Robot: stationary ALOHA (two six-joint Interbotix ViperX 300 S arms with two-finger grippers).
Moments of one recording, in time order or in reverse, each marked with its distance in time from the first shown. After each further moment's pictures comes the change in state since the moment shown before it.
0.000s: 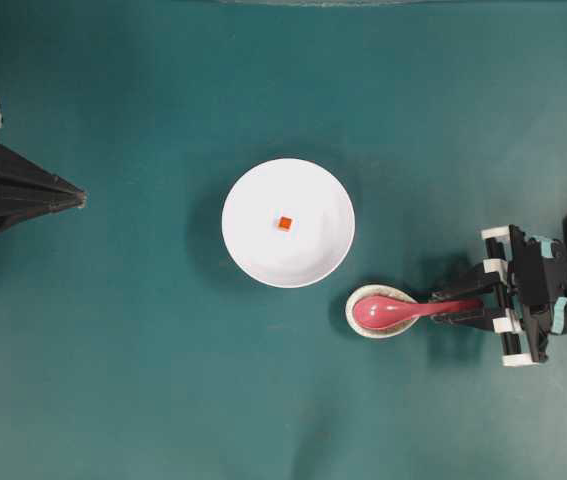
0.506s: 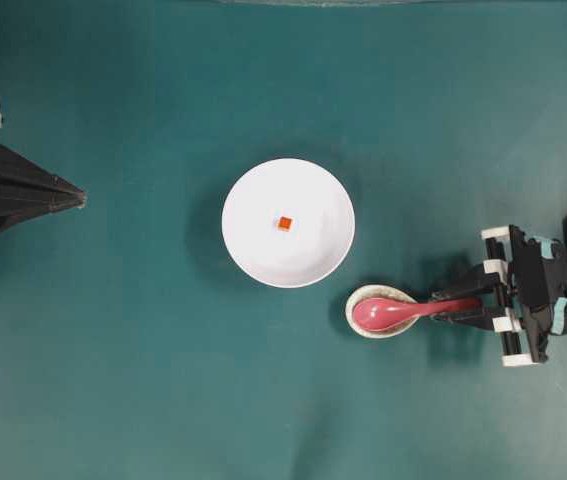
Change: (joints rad) left arm 0.000 0.000 0.000 0.000 0.000 0.000; right arm 0.000 0.000 0.000 0.000 0.002 -0.005
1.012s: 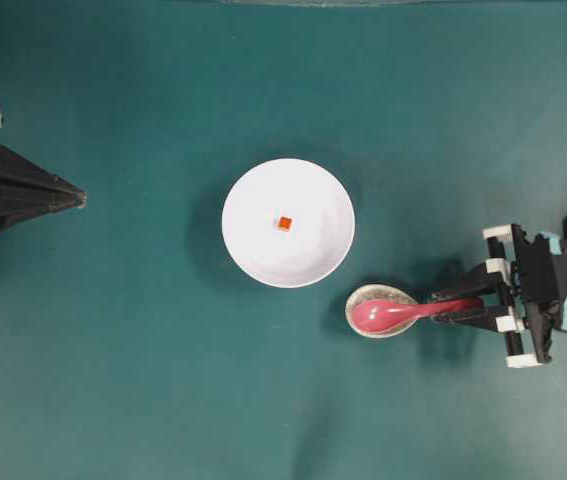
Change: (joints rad) left arm -0.002 0.002 0.000 -0.002 0.000 0.000; right arm -0.002 -0.098 0.000 0.002 0.037 0.000
